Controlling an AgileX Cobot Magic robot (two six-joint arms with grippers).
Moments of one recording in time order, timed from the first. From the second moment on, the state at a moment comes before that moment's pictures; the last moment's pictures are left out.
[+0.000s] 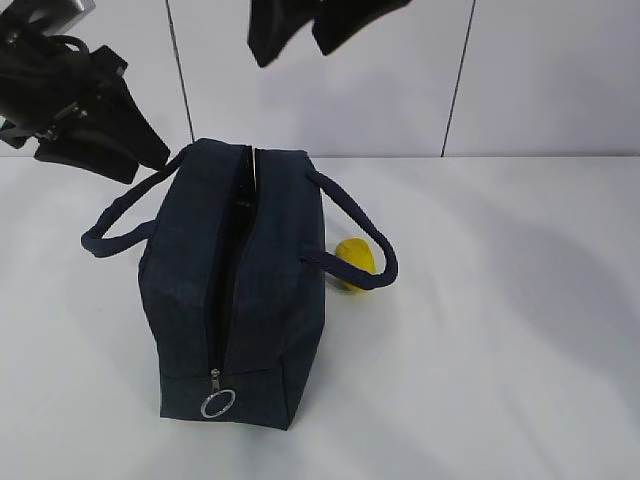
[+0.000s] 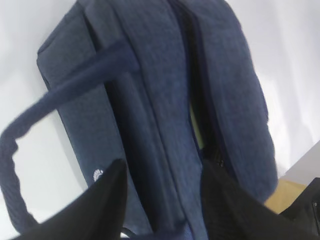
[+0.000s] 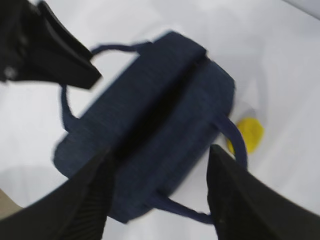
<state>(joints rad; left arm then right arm) -0.15 1.70 -1.37 -0.71 1.13 0.36 0.64 1.81 -2.04 0.10 1.26 0.06</state>
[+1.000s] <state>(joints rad) -0.22 1.88 -1.39 -0.73 1.20 0.39 0.64 1.76 -1.91 -0.12 1.26 0.10</state>
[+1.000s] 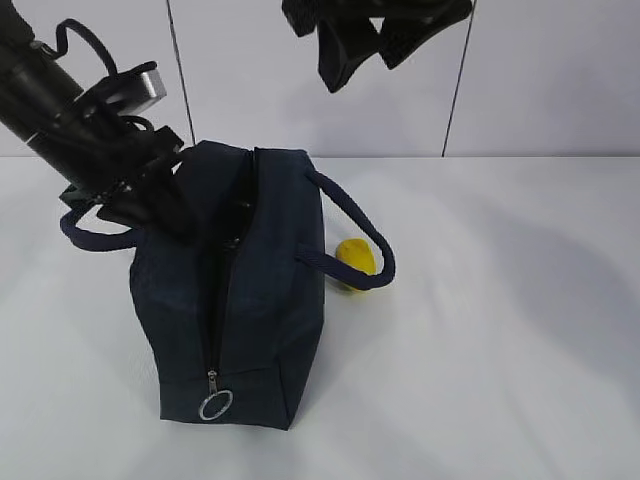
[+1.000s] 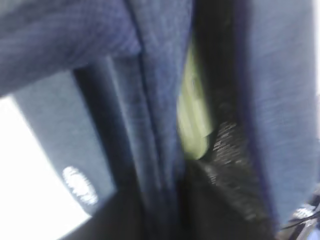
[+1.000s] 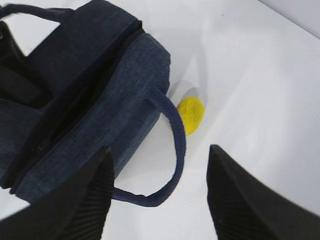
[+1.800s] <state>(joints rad) -0.15 1.77 -1.39 -0.43 1.22 0.24 0.64 1.85 -1.91 -0.15 1.26 0.11</state>
